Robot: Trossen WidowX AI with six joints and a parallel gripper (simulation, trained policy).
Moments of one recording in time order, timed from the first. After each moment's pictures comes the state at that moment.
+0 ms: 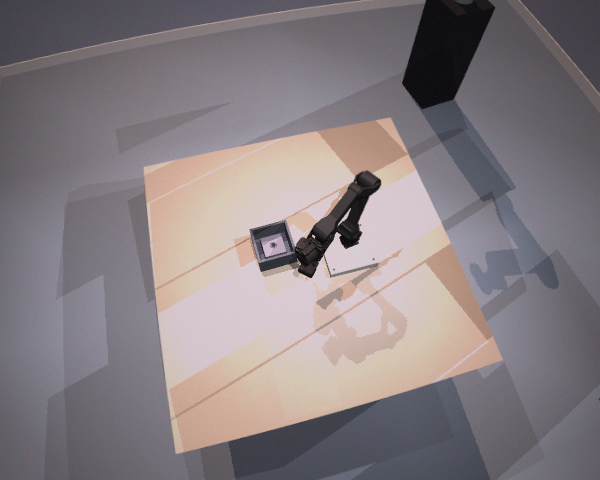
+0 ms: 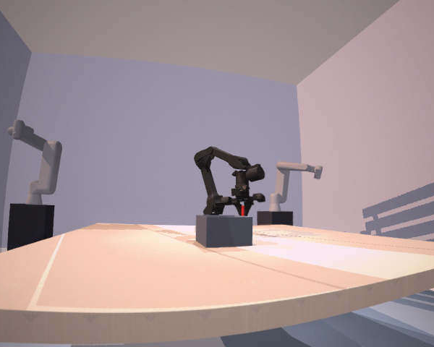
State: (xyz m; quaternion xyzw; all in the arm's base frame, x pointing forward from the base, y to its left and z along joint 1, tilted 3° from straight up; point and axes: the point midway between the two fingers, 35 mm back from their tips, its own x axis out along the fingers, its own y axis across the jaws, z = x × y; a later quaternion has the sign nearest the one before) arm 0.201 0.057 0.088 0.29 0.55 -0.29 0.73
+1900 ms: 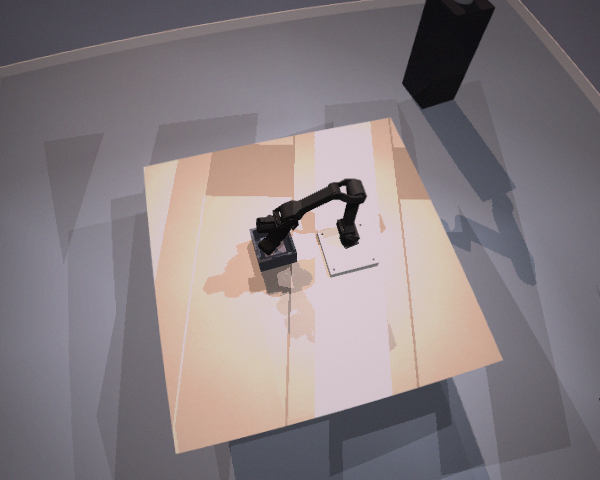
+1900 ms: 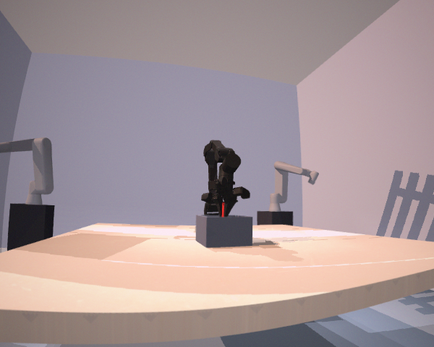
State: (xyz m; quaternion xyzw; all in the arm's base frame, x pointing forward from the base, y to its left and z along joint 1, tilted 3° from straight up) arm 0.301 -0.080 0.111 0.34 0.48 -0.37 0.72
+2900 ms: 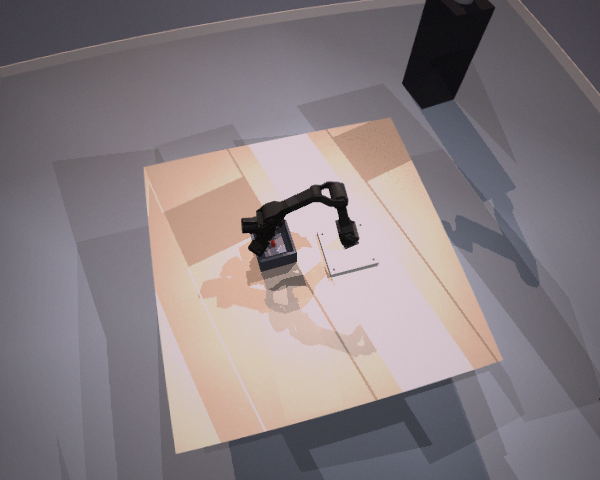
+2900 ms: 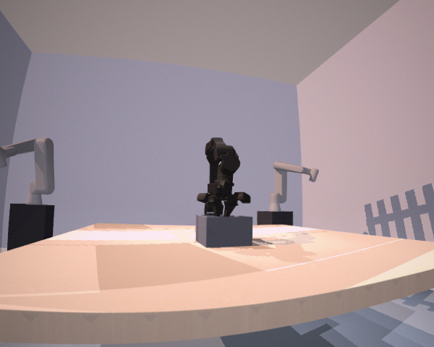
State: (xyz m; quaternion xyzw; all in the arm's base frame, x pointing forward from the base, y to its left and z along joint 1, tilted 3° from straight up) arm 0.337 -0.104 0.103 0.28 0.55 -0.35 0.71
